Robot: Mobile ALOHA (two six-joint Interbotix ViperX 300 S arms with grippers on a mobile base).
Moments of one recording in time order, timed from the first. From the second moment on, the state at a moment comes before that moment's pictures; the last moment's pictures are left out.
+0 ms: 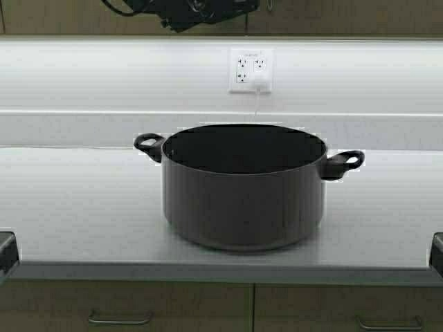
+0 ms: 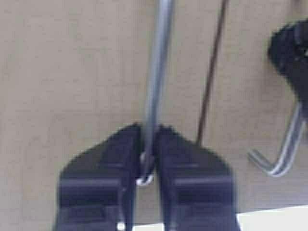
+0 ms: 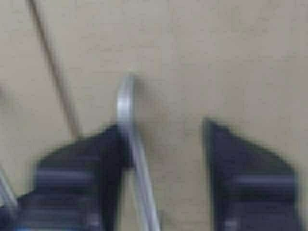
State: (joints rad) left arm -0.68 0.39 0.21 -0.48 -0.82 0.31; right arm 0.56 0.19 0.27 0.76 -0.66 -0.57
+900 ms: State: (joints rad) left arm -0.70 -0.20 0.82 -0.47 -0.59 0.33; right arm 0.58 -0.36 0.73 0.66 -0.24 -0.59
